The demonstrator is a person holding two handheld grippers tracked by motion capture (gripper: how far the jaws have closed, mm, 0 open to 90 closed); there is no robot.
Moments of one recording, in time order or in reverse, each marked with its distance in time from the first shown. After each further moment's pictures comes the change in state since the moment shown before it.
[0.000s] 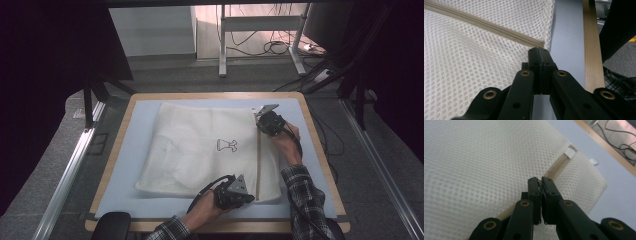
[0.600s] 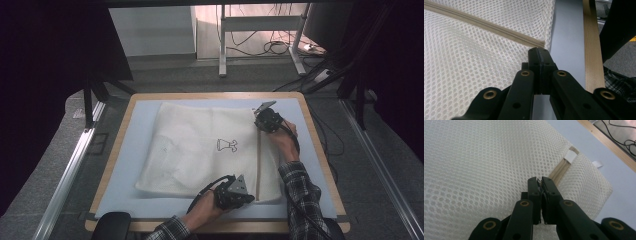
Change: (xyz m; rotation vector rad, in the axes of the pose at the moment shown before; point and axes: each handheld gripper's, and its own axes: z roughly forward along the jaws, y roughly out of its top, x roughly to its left) left arm 0.000 0.000 0.000 0.000 0.002 0.003; right arm -0.007 0.007 0.014 0.024 0.015 0.023
